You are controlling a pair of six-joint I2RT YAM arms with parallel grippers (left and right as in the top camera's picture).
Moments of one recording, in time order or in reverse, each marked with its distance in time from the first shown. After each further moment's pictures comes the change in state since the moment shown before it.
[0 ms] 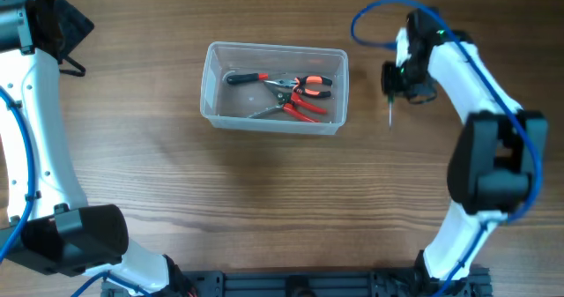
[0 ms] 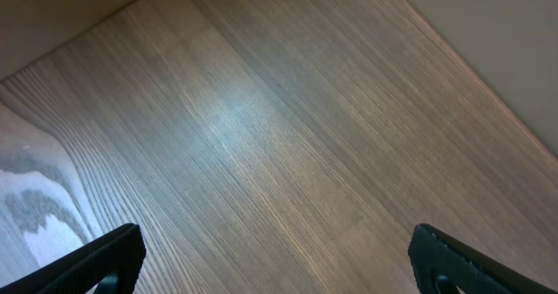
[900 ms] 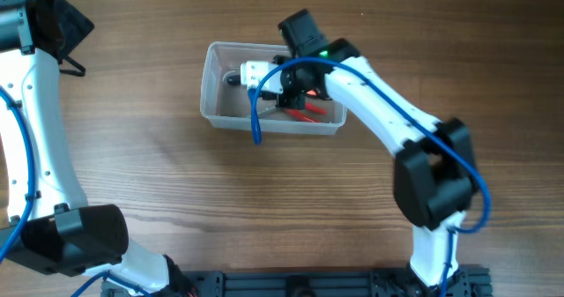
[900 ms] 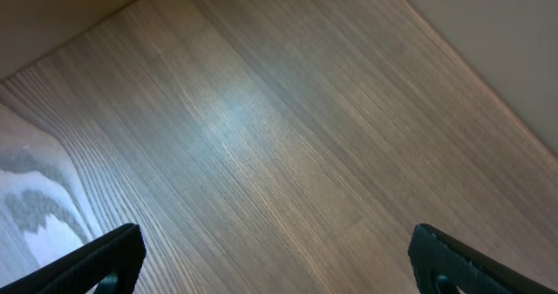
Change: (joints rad) left arm 0.000 0.000 0.000 0.000 0.000 0.000; right arm 0.504 0.098 0.097 0.181 -0.284 -1.120
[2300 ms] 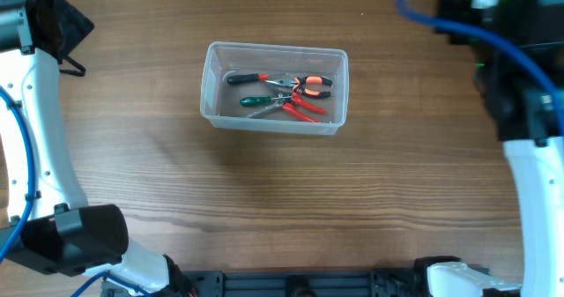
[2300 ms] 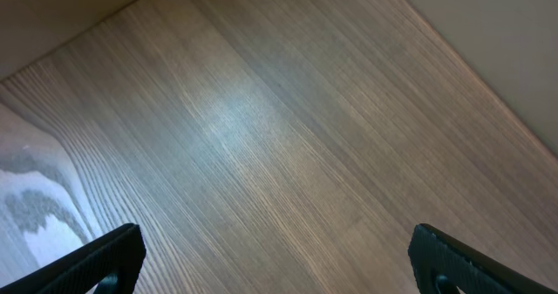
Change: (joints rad) left arm 0.000 0.000 0.000 0.000 0.000 0.000; right arm -0.485 -0.703 -0.006 -0.029 0.706 1.013
